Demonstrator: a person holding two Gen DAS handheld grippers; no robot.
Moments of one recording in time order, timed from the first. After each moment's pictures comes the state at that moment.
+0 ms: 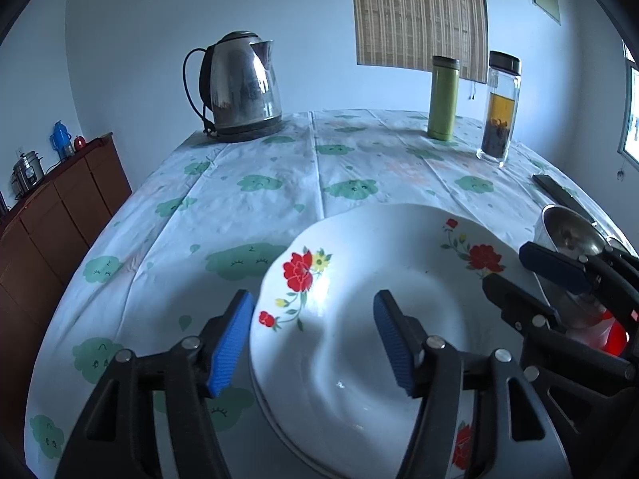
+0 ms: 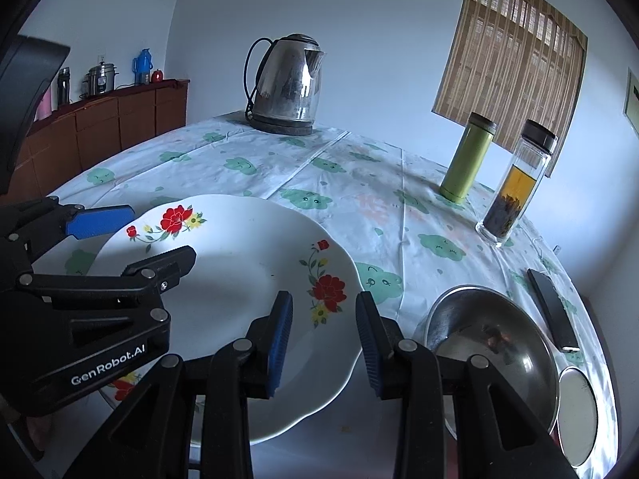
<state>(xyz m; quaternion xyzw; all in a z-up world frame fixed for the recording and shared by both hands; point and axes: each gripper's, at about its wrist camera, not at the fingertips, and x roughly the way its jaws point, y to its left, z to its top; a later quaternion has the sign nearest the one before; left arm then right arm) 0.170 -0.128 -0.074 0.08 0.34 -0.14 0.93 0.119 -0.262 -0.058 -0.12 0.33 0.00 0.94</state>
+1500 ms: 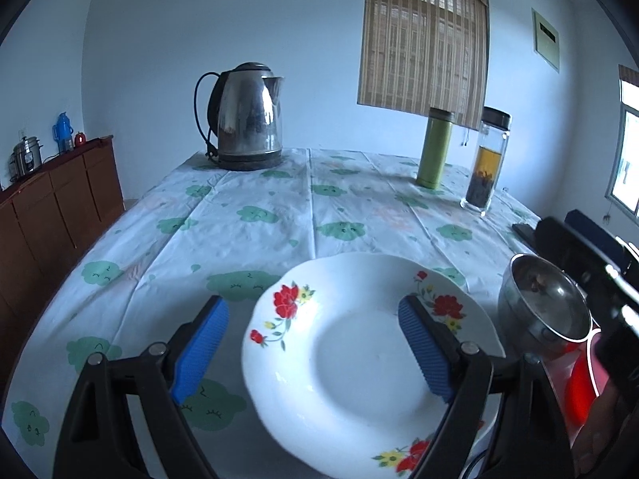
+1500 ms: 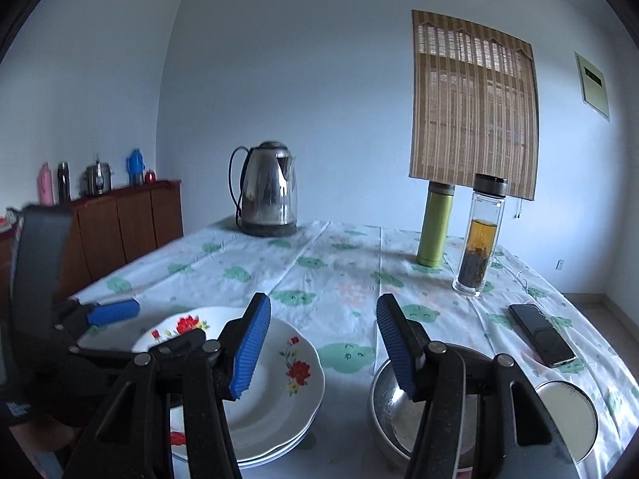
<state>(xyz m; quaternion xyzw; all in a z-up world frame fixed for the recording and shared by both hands) 0.154 -0.114 -0.052 0.01 0.28 -0.17 0.94 0.076 -0.288 -0.008 -0.03 0.16 -0.01 0.99</state>
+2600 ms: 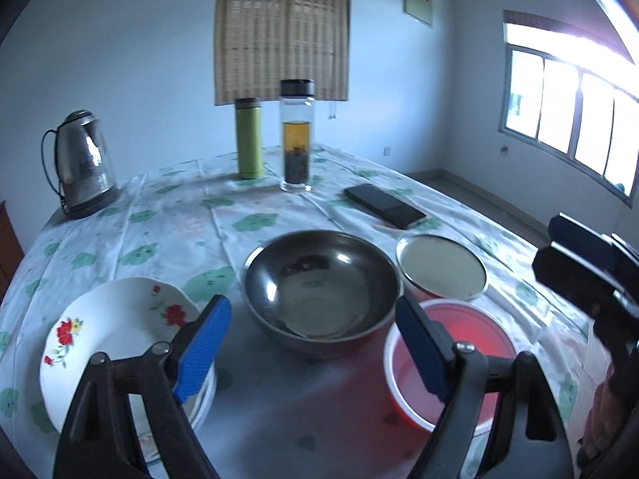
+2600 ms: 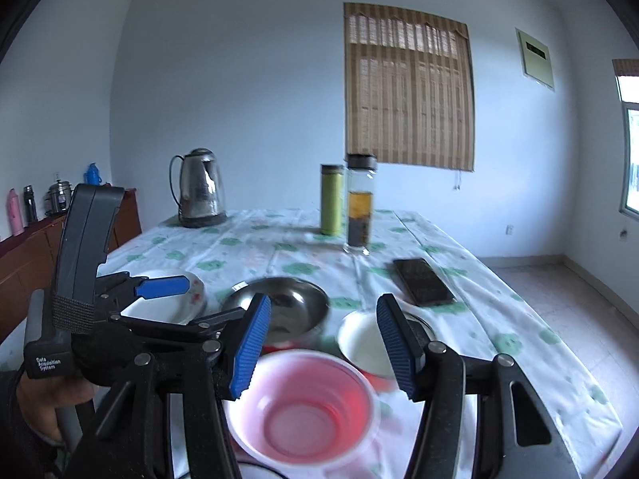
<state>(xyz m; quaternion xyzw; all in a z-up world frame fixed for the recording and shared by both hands) 0.066 -0.265 -0.032 0.10 0.27 -0.38 0.88 -0.046 -0.400 0.010 0.01 0.19 -0.10 0.98</state>
